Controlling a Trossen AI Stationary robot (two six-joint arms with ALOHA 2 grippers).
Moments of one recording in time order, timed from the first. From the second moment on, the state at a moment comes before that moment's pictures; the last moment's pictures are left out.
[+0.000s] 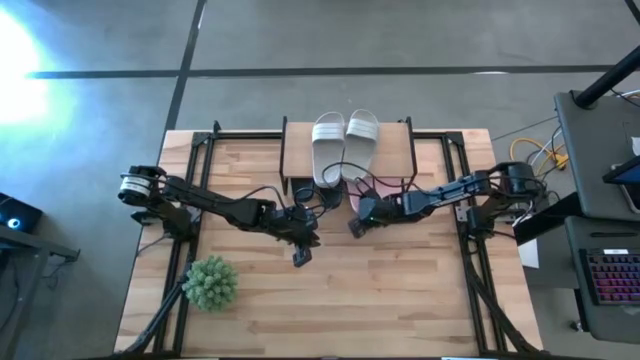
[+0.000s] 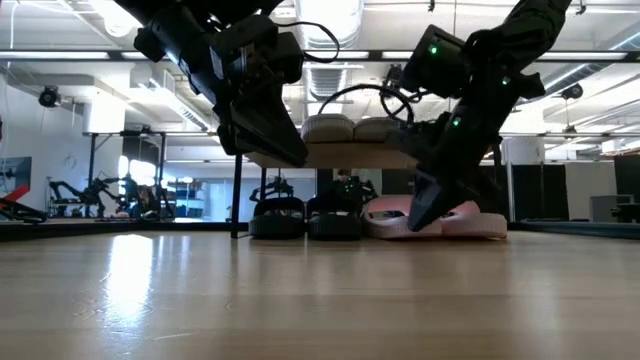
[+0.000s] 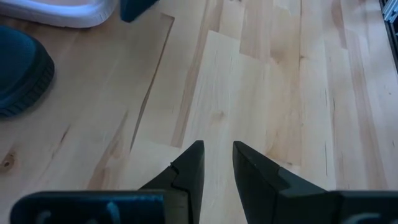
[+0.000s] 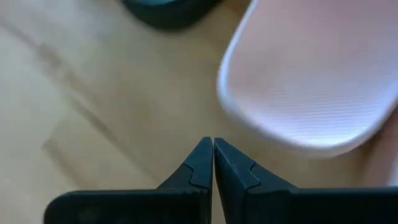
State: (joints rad) left arm -0.11 1.58 0.93 -0.07 -0.01 -0.40; right arm -0.01 1.63 0.77 -0.17 0.21 0.91
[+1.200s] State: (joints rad) left arm -0.11 1.58 0.93 -0.07 -0.01 -0.41; right arm 0.11 1.47 0.77 -0.44 0.29 1.12
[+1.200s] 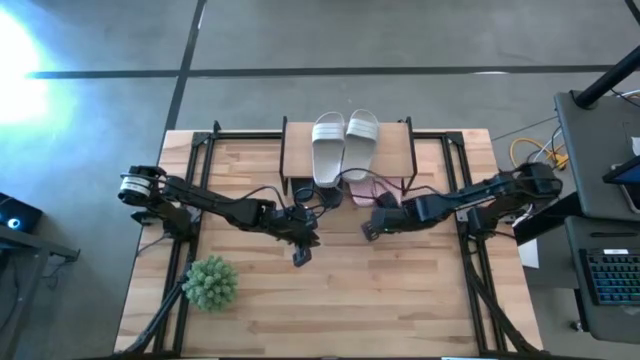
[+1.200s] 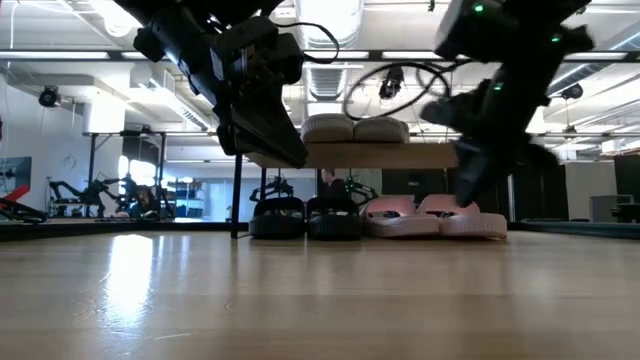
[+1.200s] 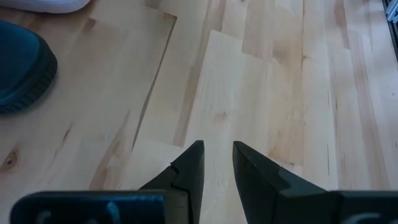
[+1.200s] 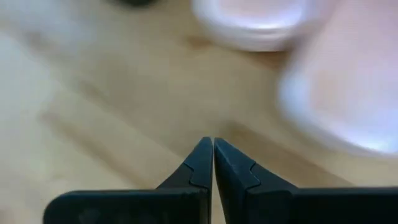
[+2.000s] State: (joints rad) left arm -0.10 1.58 0.92 -0.07 -0.03 -0.40; right arm 0.05 1.45 0.66 -0.62 0.48 1.24
